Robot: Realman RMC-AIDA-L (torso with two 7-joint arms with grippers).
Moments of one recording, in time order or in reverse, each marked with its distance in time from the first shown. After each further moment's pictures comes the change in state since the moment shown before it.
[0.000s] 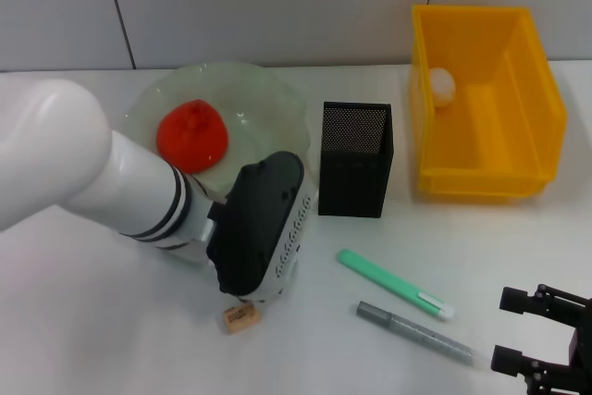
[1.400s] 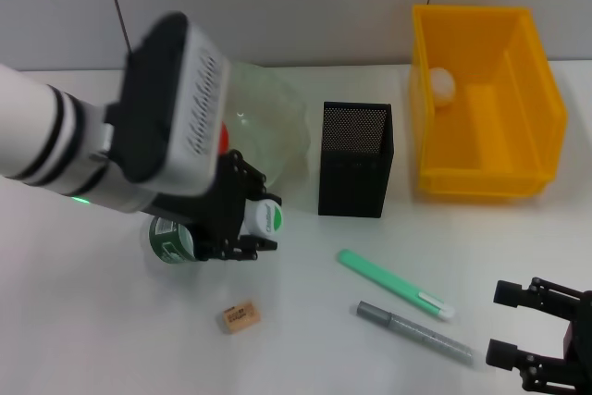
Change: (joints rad) left arm 0.091 0.009 -0.366 0.295 -0.157 0.369 -0.135; right arm 0.019 0.000 0.000 -0.009 0.005 -0.009 0.000
